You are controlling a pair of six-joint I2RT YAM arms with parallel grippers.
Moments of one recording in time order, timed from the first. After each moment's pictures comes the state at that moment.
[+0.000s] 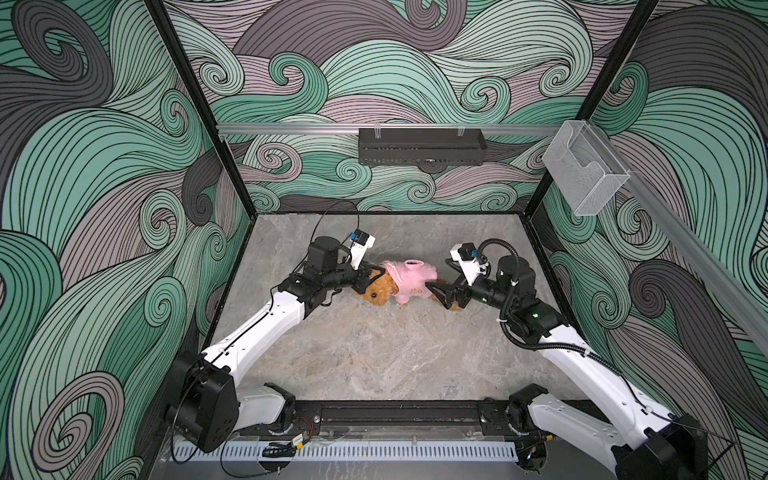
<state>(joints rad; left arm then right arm) -0.45 1.28 0.94 -0.13 0.56 -0.16 0.42 1.00 0.76 -0.09 -0.49 -0.09</state>
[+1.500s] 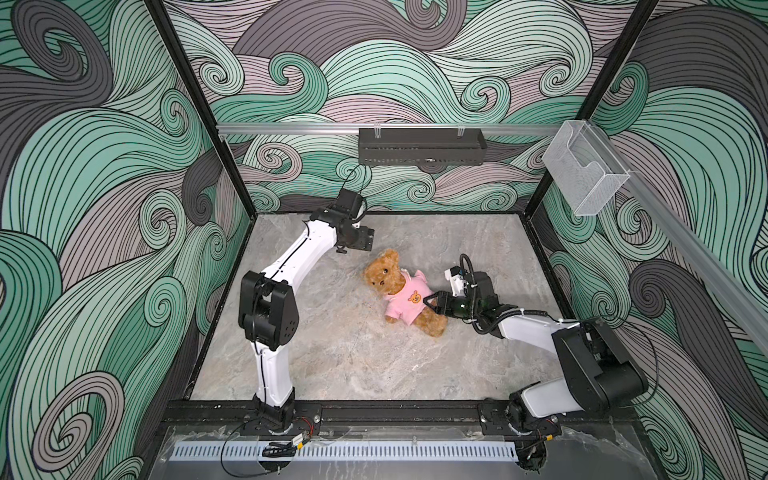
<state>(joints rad) -0.38 1.85 1.73 -0.87 -0.07 -0.16 0.35 1.47 0.55 0.19 -0.47 0.57</state>
